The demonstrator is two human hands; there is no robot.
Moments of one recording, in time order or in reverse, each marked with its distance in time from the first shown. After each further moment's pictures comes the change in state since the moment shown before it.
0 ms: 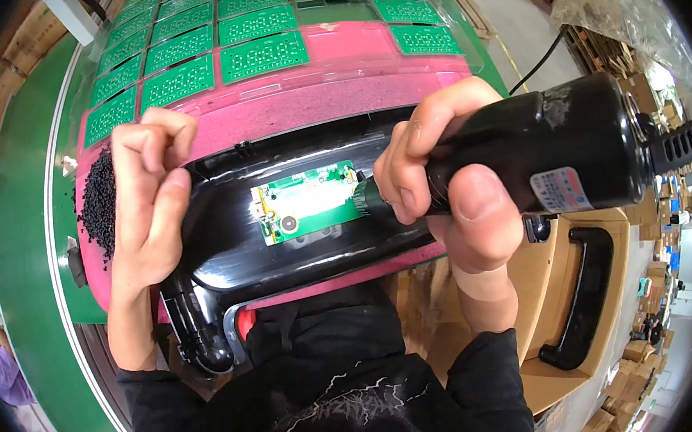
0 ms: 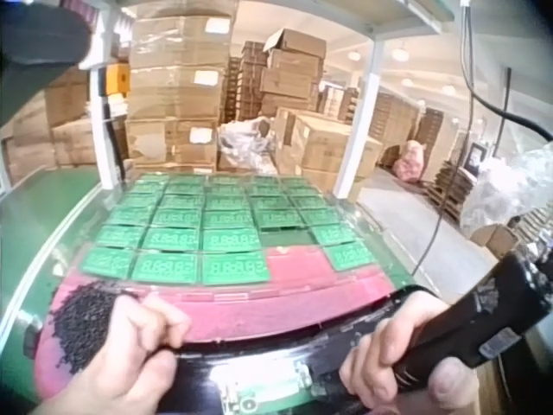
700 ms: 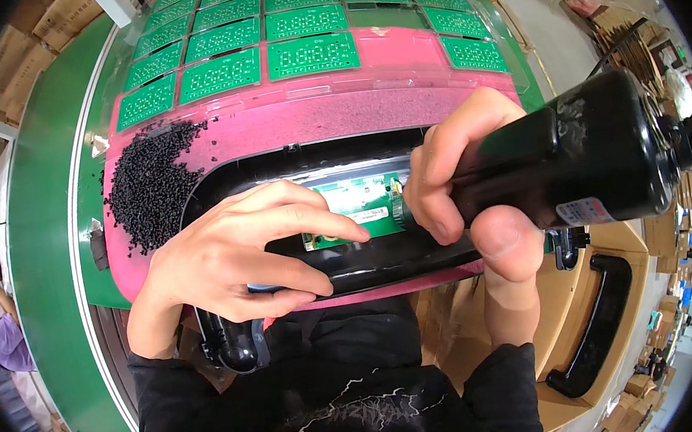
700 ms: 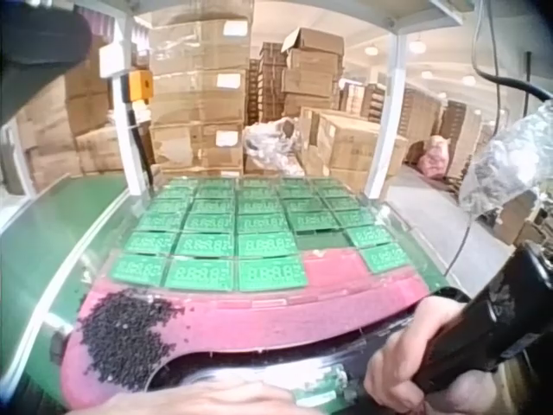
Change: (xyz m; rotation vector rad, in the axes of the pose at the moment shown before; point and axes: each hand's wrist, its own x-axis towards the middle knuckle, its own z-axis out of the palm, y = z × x) left_hand -0.002 0.006 0.012 -0.012 -0.461 0.206; right_hand 0.016 0.009 0.003 0.080 -0.173 0.105
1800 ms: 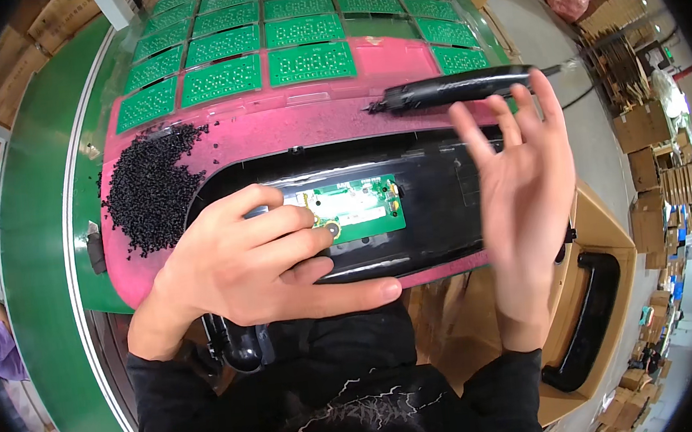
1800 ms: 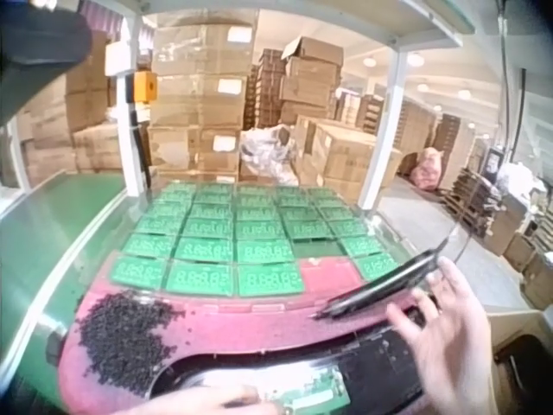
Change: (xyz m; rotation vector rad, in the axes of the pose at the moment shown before) left_hand 0.007 0.020 0.010 0.758 0.126 0.143; right_hand -0.010 -0.012 -0.011 0.067 0.630 -0.110
